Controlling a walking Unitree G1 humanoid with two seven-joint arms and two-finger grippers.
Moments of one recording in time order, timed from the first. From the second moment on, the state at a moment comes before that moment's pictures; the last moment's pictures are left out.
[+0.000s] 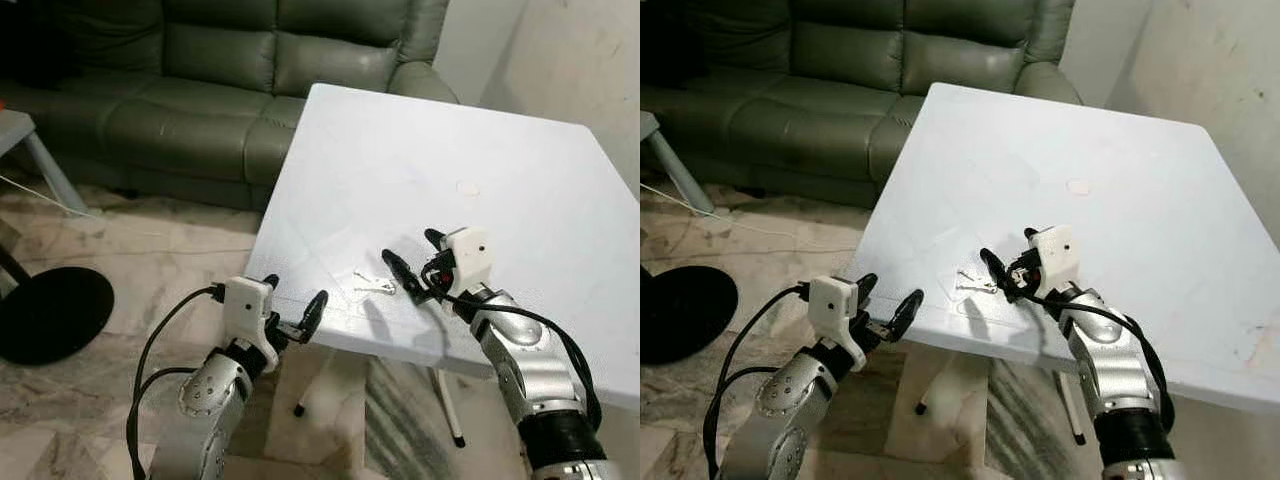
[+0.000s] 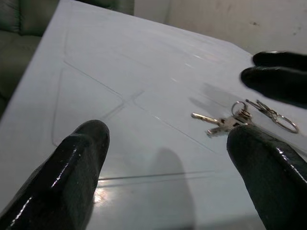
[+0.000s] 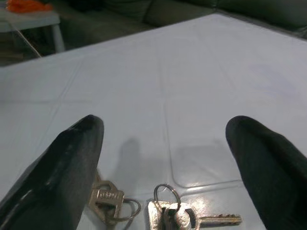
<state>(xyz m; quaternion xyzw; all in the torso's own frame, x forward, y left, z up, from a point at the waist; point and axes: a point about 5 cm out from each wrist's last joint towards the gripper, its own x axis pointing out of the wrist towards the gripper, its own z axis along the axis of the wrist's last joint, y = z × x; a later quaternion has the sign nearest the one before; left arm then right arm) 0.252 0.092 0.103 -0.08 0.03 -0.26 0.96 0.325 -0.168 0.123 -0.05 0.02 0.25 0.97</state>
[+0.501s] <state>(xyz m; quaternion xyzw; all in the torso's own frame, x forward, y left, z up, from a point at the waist) 0.247 0.092 0.106 -0.08 0.04 -0.26 0.96 0.332 -0.176 0.117 -0.06 0.04 0.29 0.95</state>
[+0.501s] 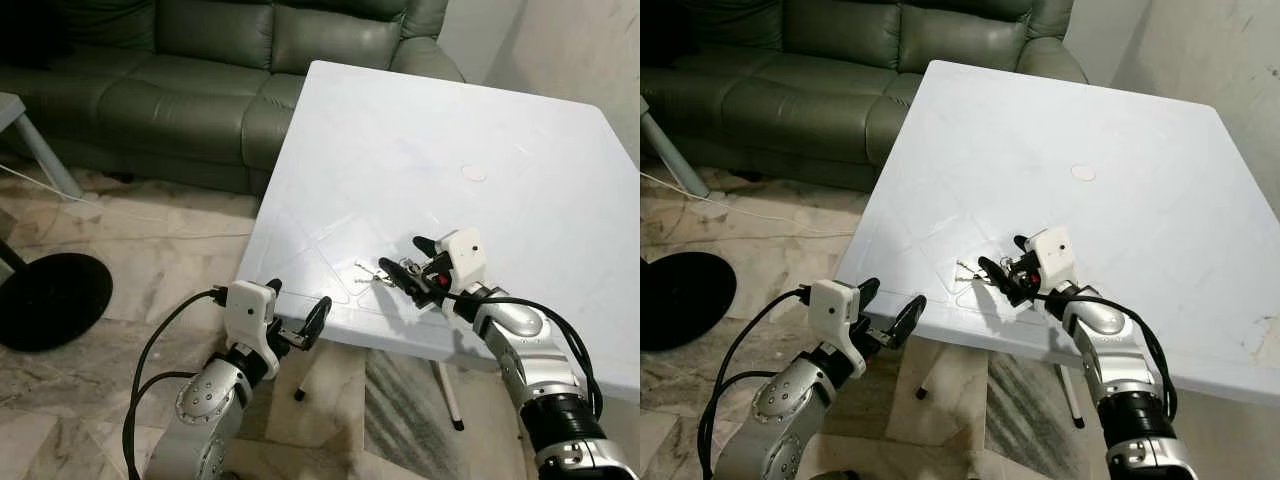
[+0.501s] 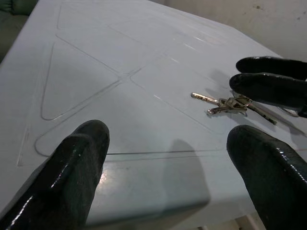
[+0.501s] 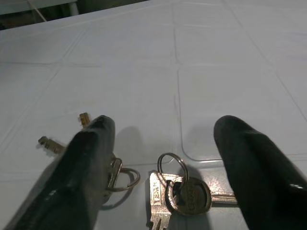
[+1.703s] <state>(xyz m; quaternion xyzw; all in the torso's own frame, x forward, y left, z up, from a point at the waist) 0.247 0.090 0.112 -0.08 0.03 -0.25 0.96 0.335 -0.198 0.120 -0.08 0.06 0.33 0.94</state>
